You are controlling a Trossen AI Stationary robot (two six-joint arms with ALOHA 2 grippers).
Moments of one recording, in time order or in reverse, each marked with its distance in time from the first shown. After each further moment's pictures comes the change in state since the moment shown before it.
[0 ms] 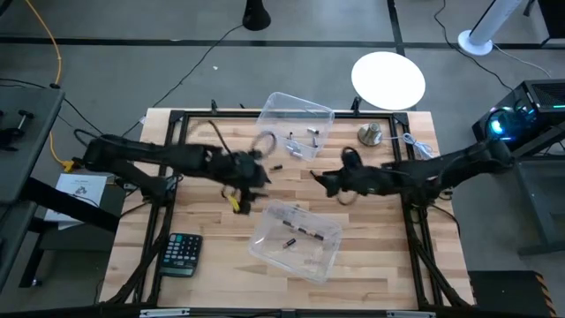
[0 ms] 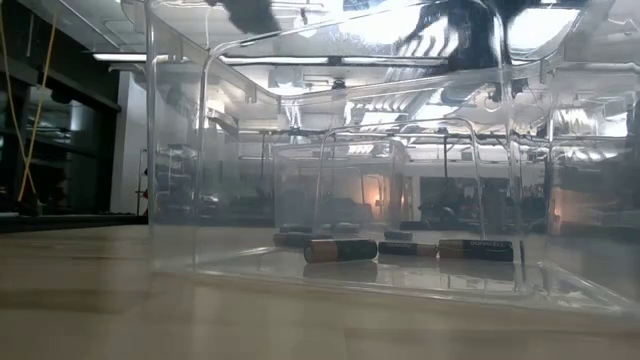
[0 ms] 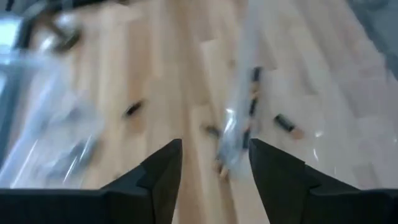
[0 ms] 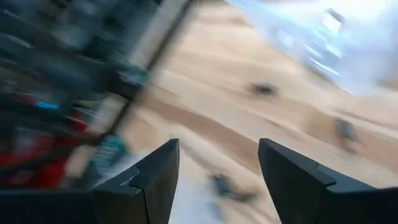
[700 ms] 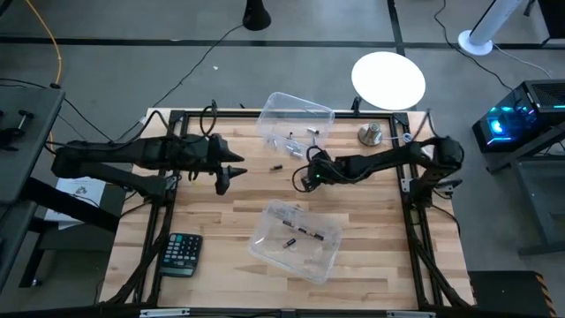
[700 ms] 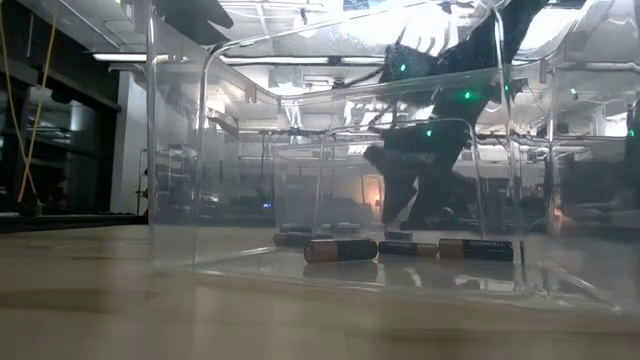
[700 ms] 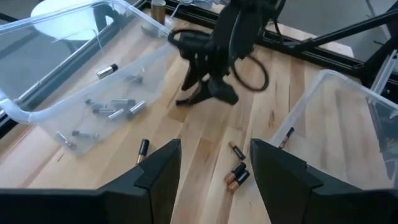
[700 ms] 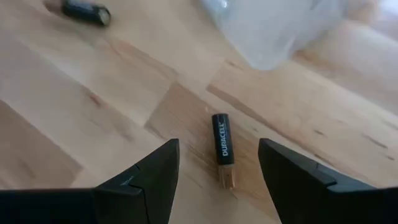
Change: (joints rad) left arm 0.109 -0.431 -0.342 0.146 -0.109 -0.428; right arm -0.314 0.547 -0.001 0.045 -0.172 -0.297
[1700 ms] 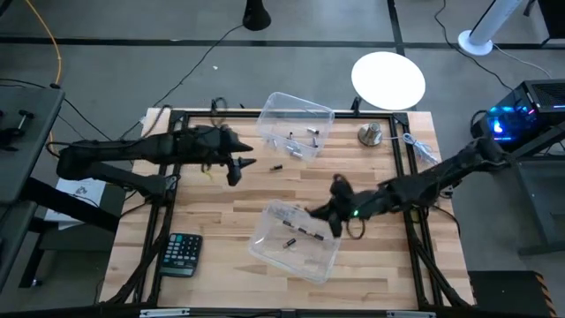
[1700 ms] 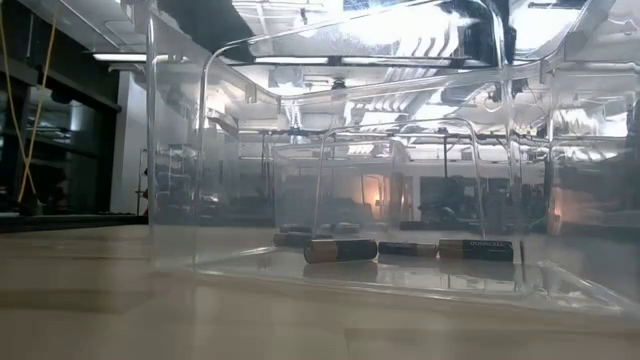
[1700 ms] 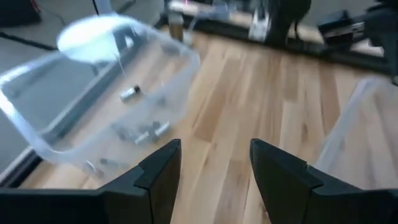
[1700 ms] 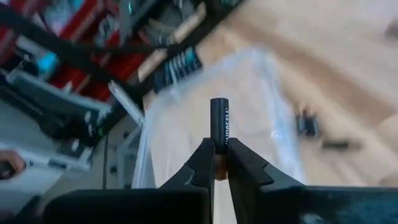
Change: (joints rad) left arm 0.107 0.106 0.023 0.104 0.014 0.151; right arm 0.517 -0.454 -0.001 0.162 -0.023 0.111
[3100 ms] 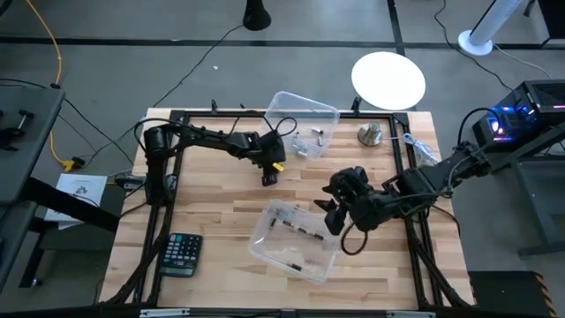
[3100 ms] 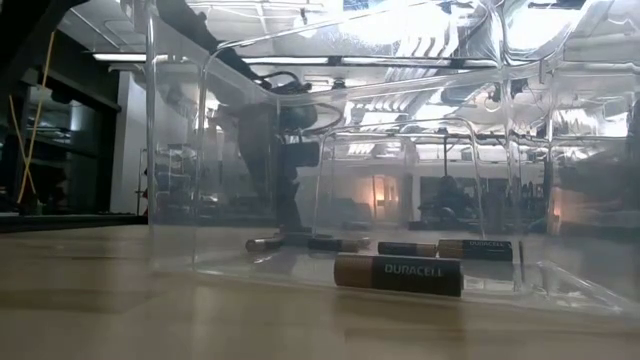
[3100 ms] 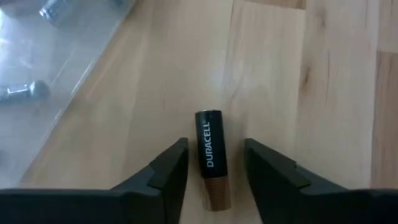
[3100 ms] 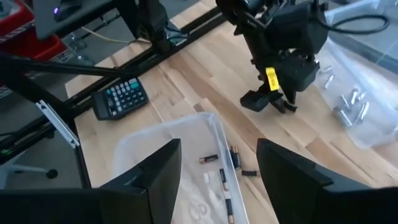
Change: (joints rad) left arm 0.223 0.886 0.145 0.118 0.246 0.327; right arm 0.105 0.248 0.846 -0.966 0.344 0.005
